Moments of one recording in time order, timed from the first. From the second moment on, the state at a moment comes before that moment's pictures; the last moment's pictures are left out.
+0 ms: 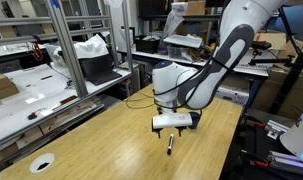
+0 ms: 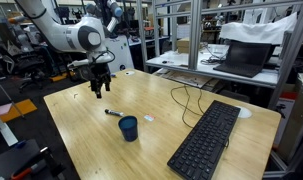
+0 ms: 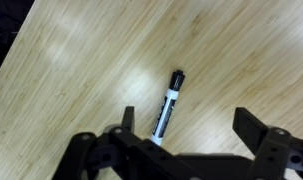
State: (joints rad) arm 0.32 0.51 0.15 -2.08 -0.08 2.49 1.48
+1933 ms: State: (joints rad) arm 0.35 0.68 0.12 -2.21 0.26 2.96 1.51
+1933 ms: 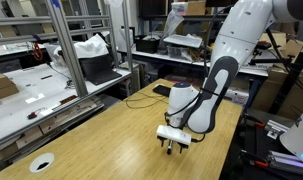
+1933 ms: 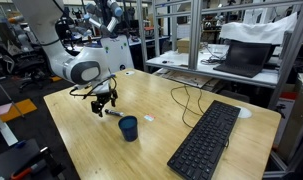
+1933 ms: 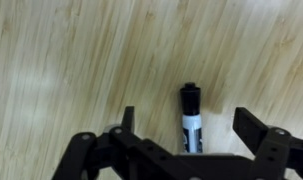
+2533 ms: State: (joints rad) arm 0.34 0.70 0.12 -2.18 0.26 2.95 1.49
